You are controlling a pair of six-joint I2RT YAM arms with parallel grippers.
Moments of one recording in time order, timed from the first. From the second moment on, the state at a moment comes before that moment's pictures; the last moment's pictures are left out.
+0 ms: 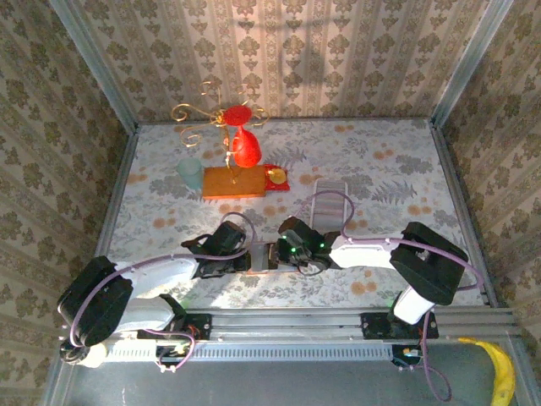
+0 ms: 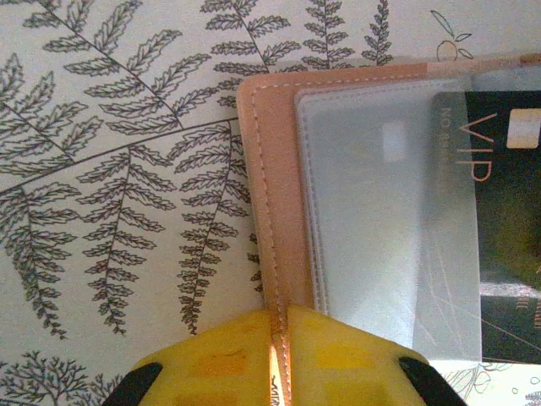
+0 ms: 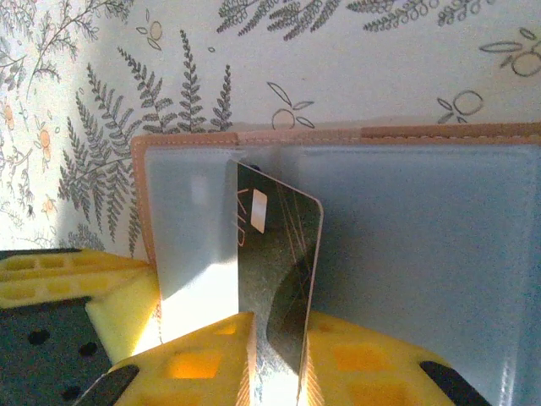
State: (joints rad) left arm -0.81 1.24 0.46 -0.28 0.12 -0.72; right arm 0.93 1.63 0.76 -0.03 -0.08 1.04
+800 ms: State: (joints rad) left arm -0.82 1.25 0.46 -0.26 0.12 -0.73; right arm 0.93 1.68 0.89 -0.26 -0.05 0.86
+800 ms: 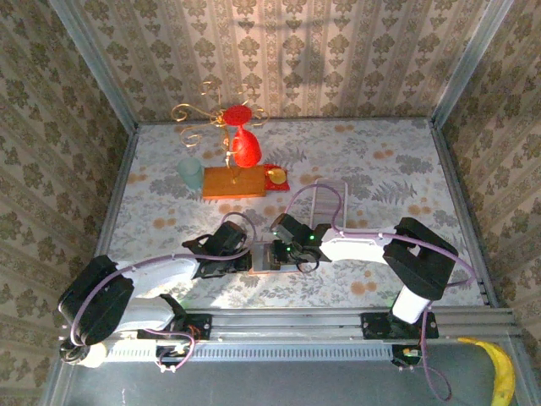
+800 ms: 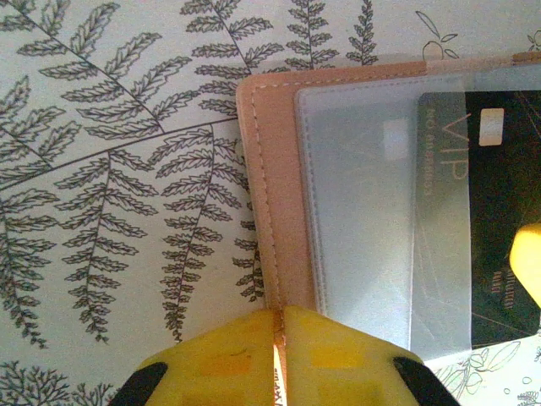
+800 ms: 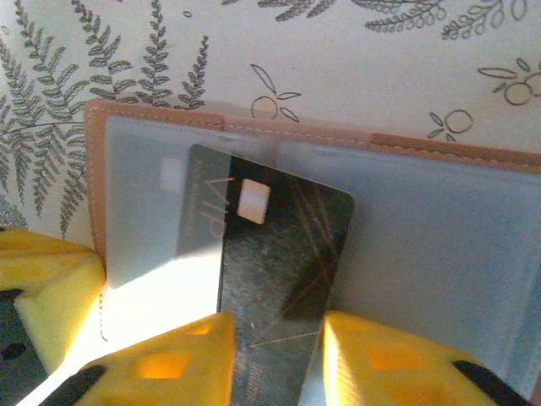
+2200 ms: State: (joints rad) left arm -0.82 1.26 0.46 -0.24 0.13 -0.73; right arm 0.99 1.59 0.82 -0.37 0.04 0.96
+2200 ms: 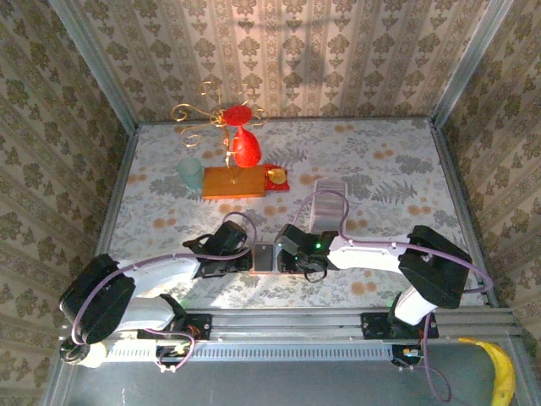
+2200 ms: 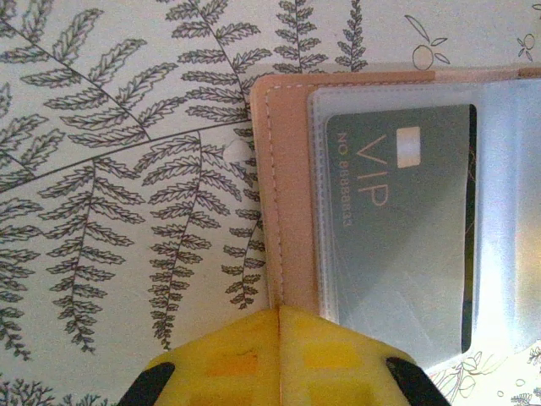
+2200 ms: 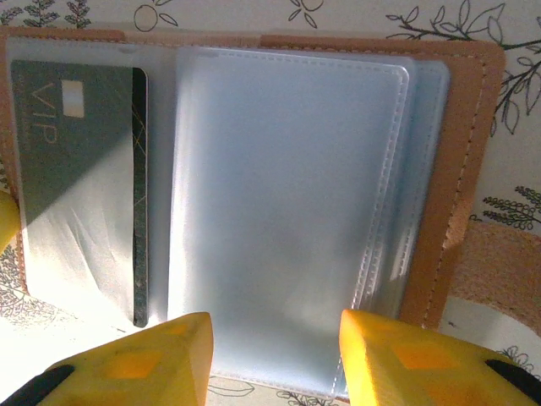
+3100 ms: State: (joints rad) left arm -0.82 1.23 0.41 -0.19 0.13 -0.77; right arm 1.01 1.67 0.87 -0.08 -0.04 1.07
